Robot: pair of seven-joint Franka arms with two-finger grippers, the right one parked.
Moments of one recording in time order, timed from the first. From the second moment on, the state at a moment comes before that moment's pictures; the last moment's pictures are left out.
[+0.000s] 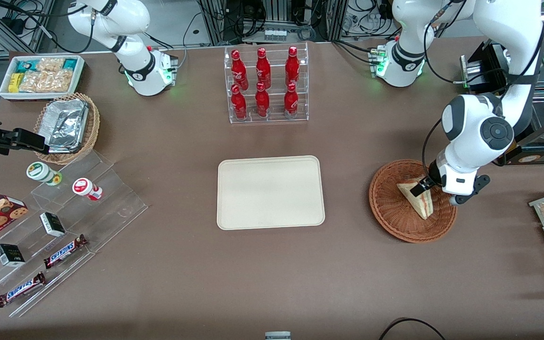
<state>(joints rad) 0.00 0.19 -0.09 -2.22 -0.02 2.40 -0.68</state>
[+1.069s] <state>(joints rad) 0.00 0.24 -0.10 -2.10 0.02 2.20 -0.68</state>
